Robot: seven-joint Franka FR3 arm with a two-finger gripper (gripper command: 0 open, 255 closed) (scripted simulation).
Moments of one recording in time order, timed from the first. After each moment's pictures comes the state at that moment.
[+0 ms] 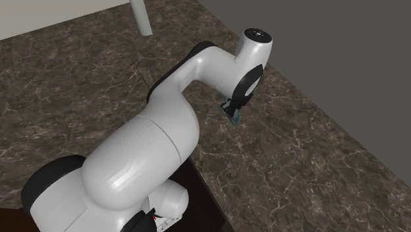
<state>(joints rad) 0.45 -0.48 -0.38 -2.27 -0.14 1.79 -1.23</state>
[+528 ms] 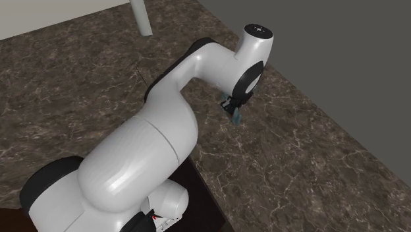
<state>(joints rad) 0.45 -0.49 -0.37 -2.24 -0.14 1.76 -1.23</state>
